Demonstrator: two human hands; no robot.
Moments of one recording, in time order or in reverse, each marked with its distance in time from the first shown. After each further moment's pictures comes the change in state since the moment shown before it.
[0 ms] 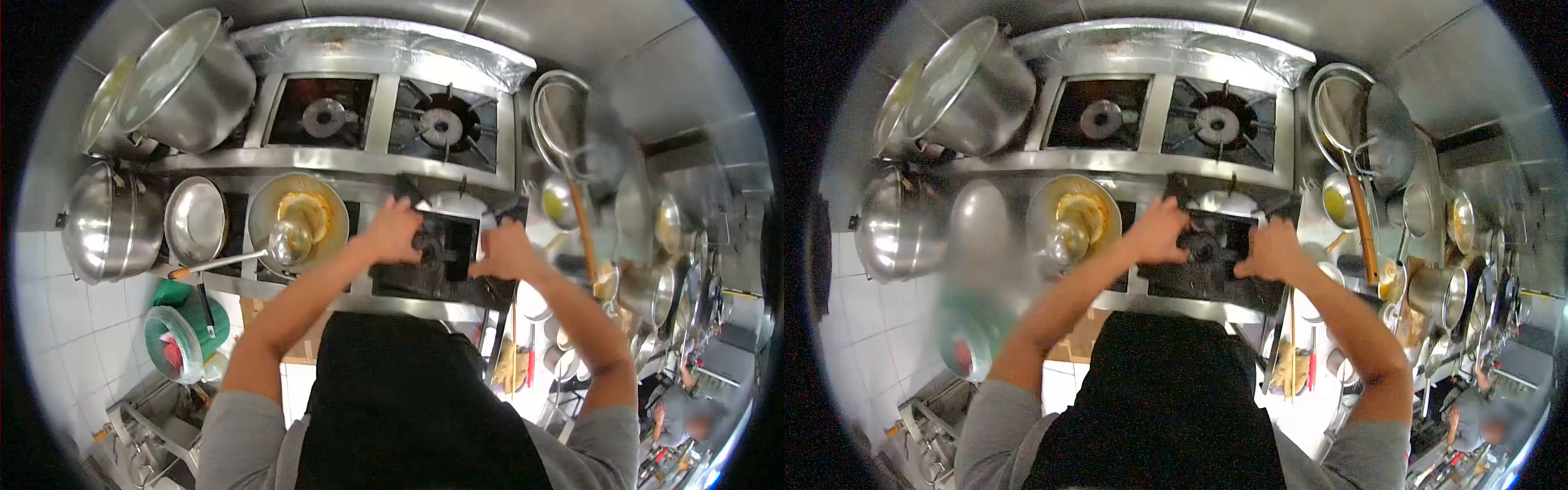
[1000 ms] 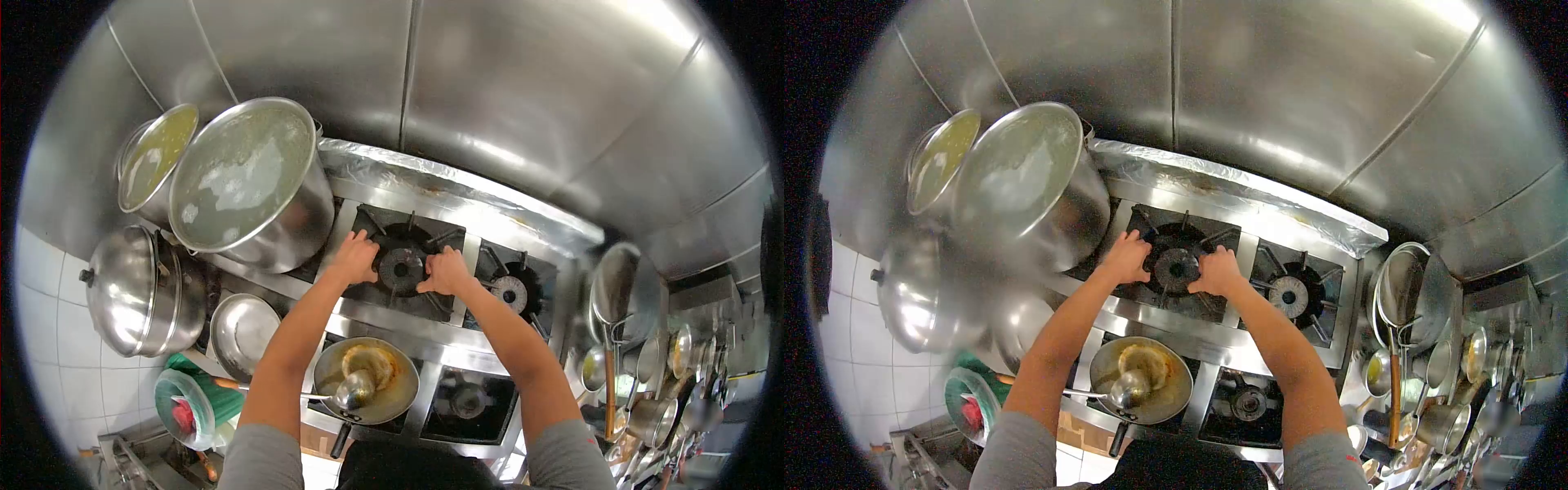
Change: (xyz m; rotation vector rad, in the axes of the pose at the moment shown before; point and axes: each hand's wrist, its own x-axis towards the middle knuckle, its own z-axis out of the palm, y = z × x) left_hand 0.003 -0.325 -0.151 0.287 0.030 -0.398; right_hand 0.372 -0.115 -0.127 -0.033 0.186 -0.212
